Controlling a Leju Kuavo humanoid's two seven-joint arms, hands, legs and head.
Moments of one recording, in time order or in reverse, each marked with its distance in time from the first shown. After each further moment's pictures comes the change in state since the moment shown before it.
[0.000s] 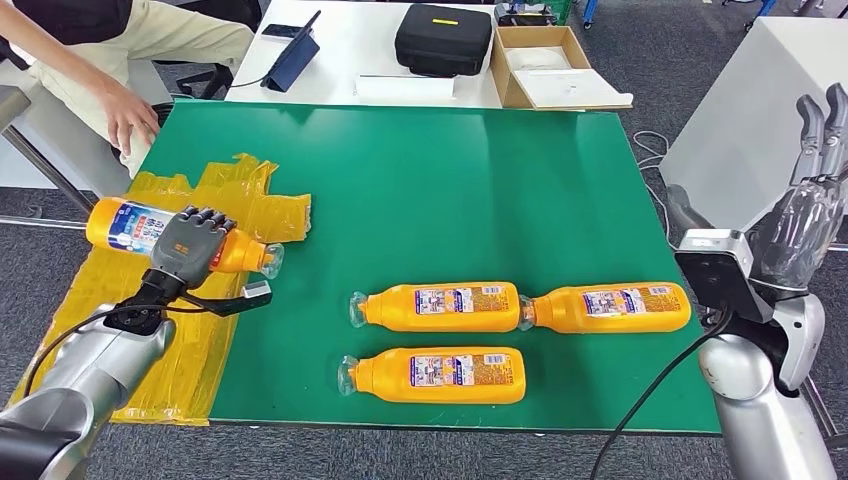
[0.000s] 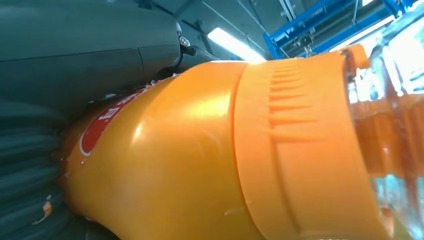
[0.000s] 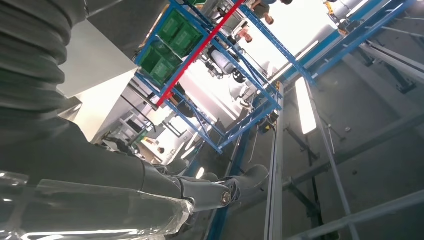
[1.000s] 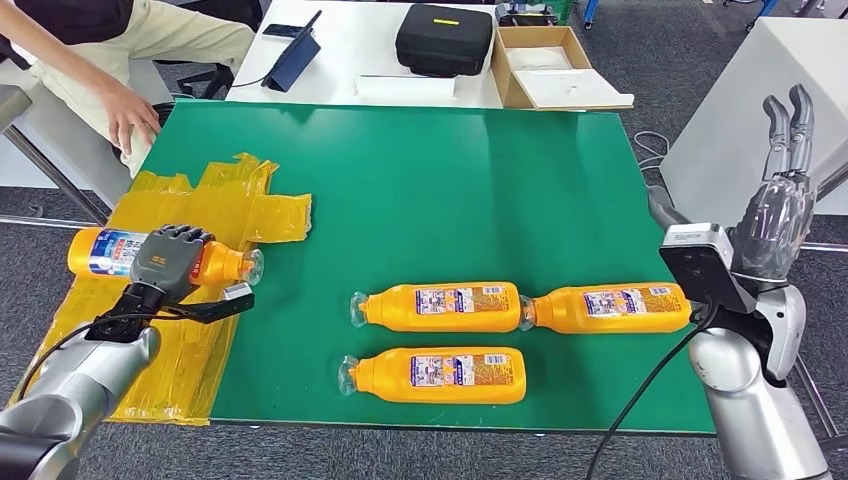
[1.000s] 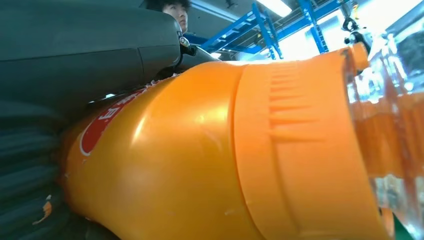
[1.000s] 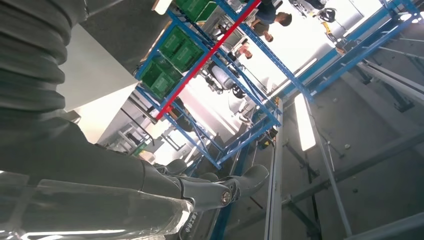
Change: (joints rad) left arm 0.011 0.026 0.053 0.077 0.149 -0.055 -0.050; right arm -0.031 -0.002 0.043 0.054 -0.031 0.016 -0.011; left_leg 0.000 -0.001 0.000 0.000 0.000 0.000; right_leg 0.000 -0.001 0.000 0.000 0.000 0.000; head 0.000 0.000
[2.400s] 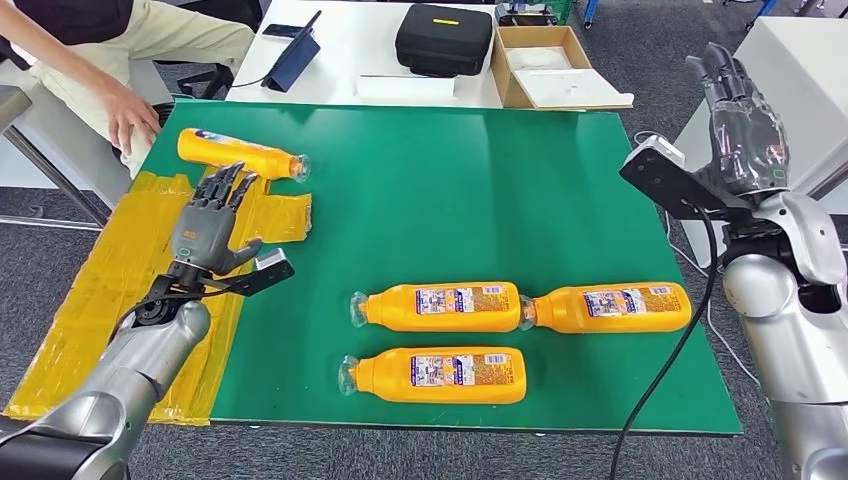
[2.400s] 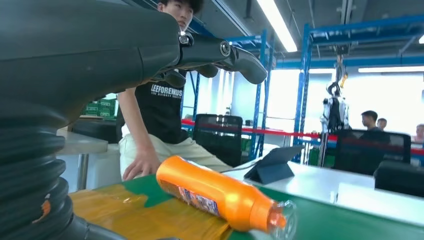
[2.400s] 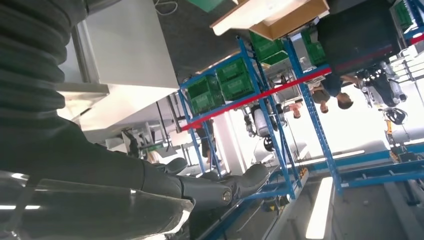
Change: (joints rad) left arm 0.028 -0.150 0.073 -0.221 0.307 -0.015 -0.182; right arm -0.283 -0.107 0.086 0.143 0.135 0.523 0.215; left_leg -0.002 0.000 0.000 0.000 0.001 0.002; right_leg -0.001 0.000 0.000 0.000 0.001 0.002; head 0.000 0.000
